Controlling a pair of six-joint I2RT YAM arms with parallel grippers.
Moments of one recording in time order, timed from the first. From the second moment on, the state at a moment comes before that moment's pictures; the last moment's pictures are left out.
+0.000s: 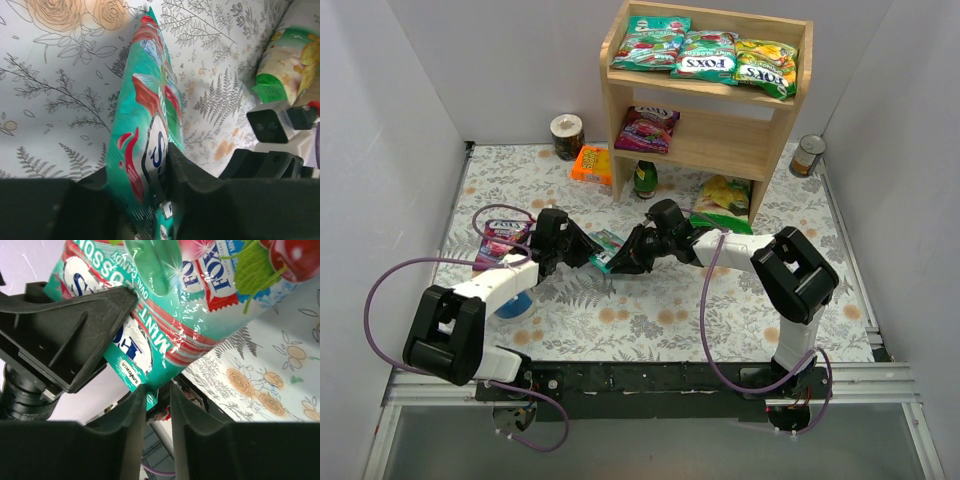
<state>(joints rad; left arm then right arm) -0.35 1.37 0.69 -0.05 0.13 -1.04 0.77 1.86 1.08 0.10 -0.61 1.40</state>
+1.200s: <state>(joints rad) -0.63 1.57 1.50 -0.13 0.07 -1.21 0.57 0.83 1.05 -0.75 0.03 0.76</state>
